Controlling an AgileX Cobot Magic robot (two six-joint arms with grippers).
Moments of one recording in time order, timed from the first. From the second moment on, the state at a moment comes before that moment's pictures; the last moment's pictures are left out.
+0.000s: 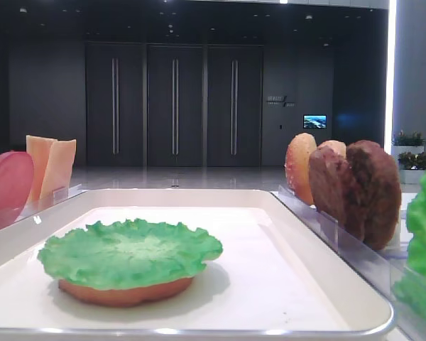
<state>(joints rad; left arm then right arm) 0.02 -0.02 -0.47 0.05 1.11 0.01 -0.01 -0.01 -0.51 0.09 1.13 -0.09</state>
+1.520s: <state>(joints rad) 0.02 -0.02 -0.48 0.06 1.11 0.01 -0.01 -0.01 -0.51 0.09 1.13 -0.09</state>
